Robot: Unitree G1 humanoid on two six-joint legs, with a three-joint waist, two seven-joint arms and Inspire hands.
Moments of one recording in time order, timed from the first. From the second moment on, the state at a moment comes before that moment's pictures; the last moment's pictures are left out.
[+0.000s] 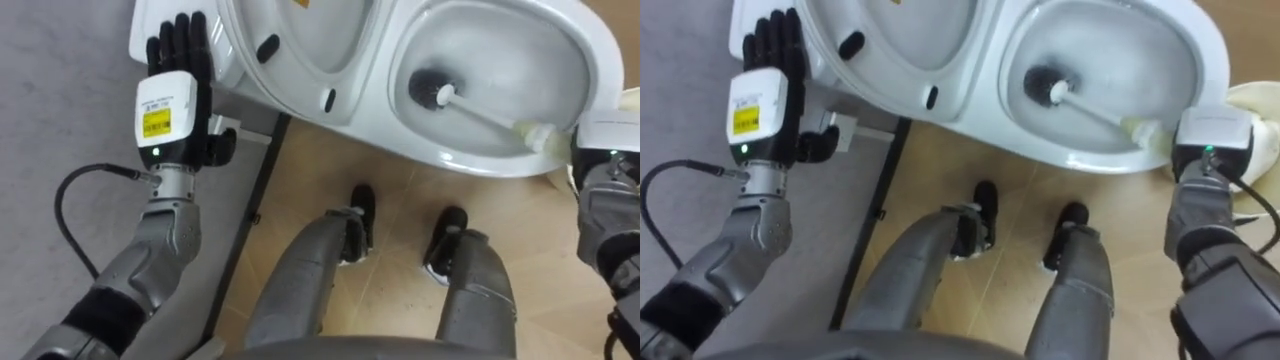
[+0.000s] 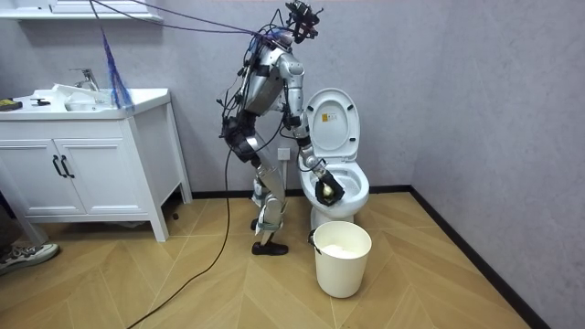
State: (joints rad) left arm -0.08 0.46 -0.48 0.33 0.62 0.06 0.70; right arm -0.43 -0.65 0.63 1.18 -0.69 0.25 -0.41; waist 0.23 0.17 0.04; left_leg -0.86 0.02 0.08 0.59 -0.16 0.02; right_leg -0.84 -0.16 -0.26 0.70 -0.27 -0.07
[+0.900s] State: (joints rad) left arm -0.02 0.50 -0.45 0.28 0.61 0.04 0.71; right arm -0.31 -0.55 0.56 0.88 -0.82 0.37 -0.40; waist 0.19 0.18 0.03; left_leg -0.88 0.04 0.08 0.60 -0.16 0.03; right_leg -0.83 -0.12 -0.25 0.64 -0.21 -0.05
